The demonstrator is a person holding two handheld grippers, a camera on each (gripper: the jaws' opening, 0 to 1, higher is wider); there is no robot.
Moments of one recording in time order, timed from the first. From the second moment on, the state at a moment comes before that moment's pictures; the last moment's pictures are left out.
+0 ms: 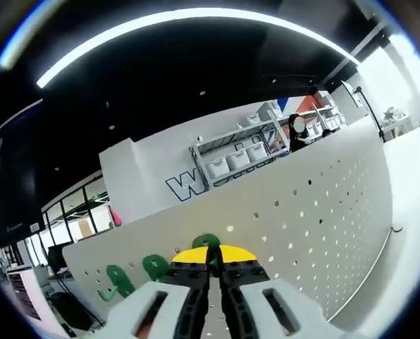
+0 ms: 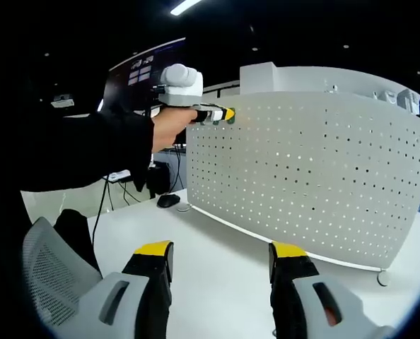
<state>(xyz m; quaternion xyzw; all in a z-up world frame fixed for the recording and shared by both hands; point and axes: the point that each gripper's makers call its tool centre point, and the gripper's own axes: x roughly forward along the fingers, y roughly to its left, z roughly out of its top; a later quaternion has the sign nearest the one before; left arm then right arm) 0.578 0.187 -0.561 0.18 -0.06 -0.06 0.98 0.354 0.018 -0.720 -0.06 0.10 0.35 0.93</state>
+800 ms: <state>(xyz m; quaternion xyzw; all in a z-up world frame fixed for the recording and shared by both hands) 0.513 0.188 -0.557 0.14 -0.06 -0.09 0.98 0.349 0.026 -0.718 -0.07 0.09 0.36 0.93</state>
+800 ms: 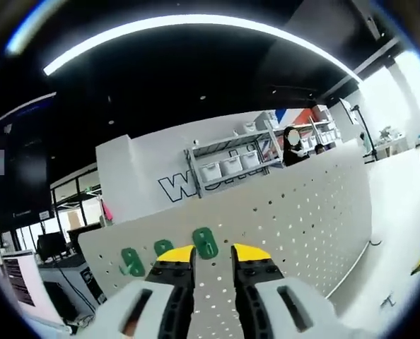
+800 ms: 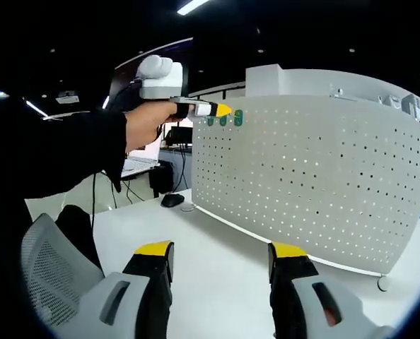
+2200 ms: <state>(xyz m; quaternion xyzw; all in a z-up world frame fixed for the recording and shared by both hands) 0.343 0.141 -0.667 0.08 0.01 -0.20 0.98 0.343 0.028 -0.721 -0.09 0.10 0.37 0.92</state>
